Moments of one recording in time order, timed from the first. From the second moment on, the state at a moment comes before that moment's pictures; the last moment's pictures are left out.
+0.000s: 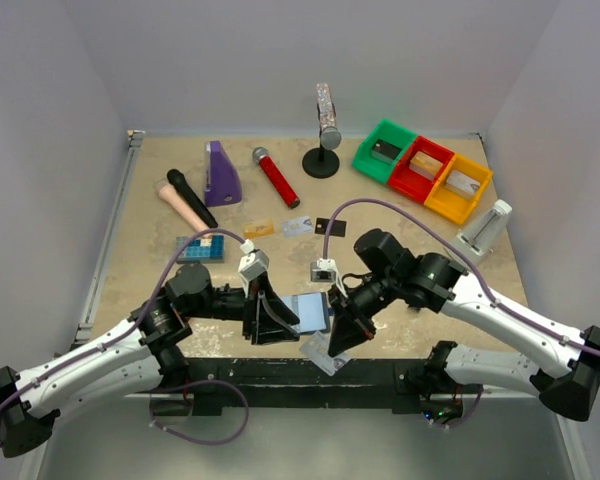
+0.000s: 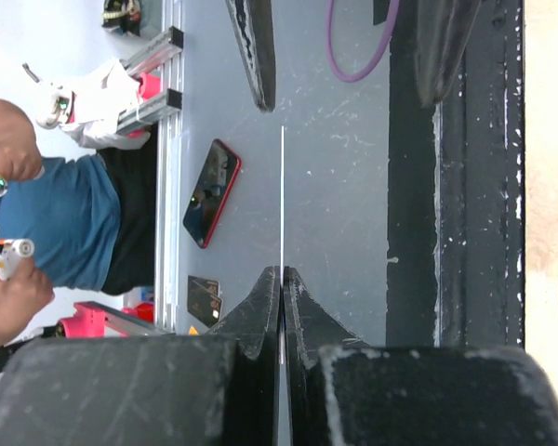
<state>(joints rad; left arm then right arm) -0.92 0.66 0.50 0.07 0.66 -0.61 0.93 1.04 0.98 -0.80 -0.96 0.11</state>
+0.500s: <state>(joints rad) -0.97 0.73 0.50 0.17 0.72 -0.65 0.95 1.10 1.03 -0.83 -0.92 0.09</state>
